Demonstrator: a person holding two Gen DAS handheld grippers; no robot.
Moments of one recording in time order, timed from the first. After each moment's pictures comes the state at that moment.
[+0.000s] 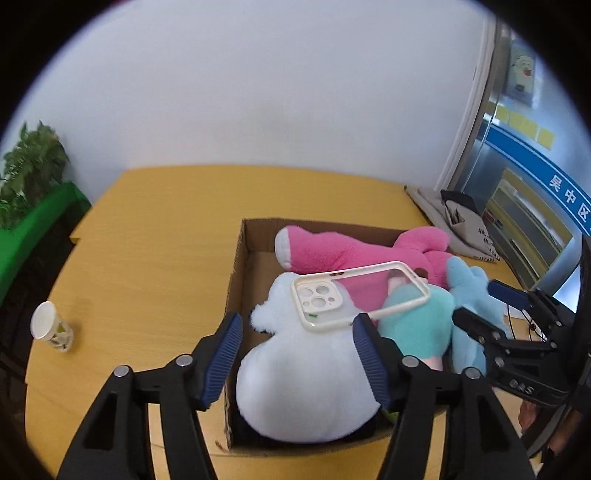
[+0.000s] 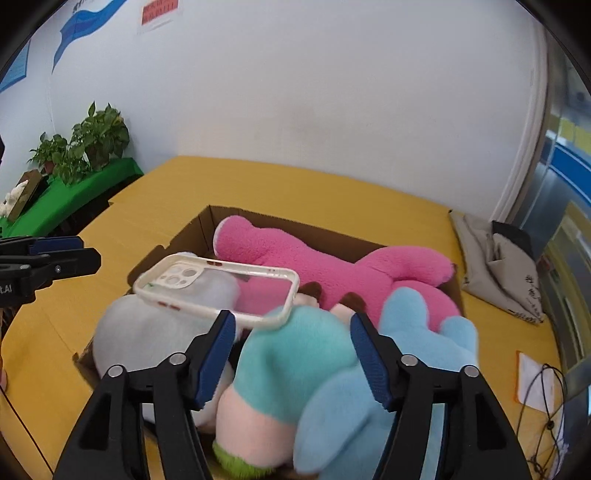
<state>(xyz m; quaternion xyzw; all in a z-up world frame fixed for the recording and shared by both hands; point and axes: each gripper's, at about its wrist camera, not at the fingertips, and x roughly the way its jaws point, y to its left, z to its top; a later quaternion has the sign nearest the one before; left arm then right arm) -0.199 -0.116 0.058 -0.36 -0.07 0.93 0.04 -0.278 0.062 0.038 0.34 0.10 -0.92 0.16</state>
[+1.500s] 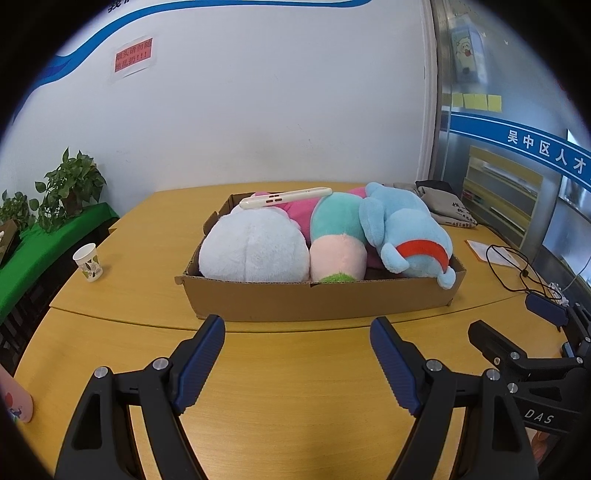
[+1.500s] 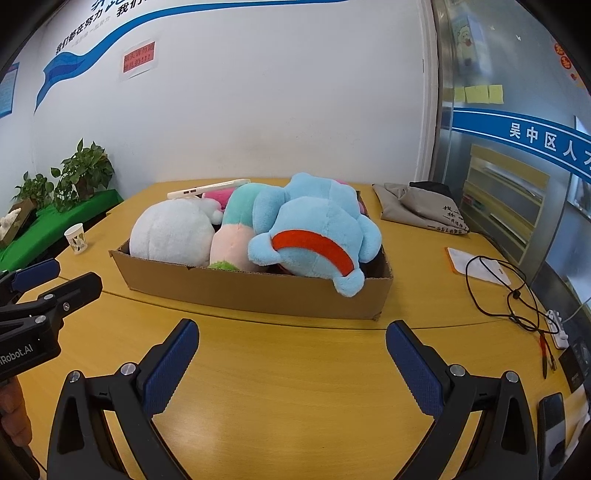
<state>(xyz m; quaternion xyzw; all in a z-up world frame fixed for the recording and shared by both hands) -0.004 0.007 -0.007 -0.29 -0.01 0.96 0.00 -0.038 0.169 -0.017 0.28 0.04 -0.95 0.08</state>
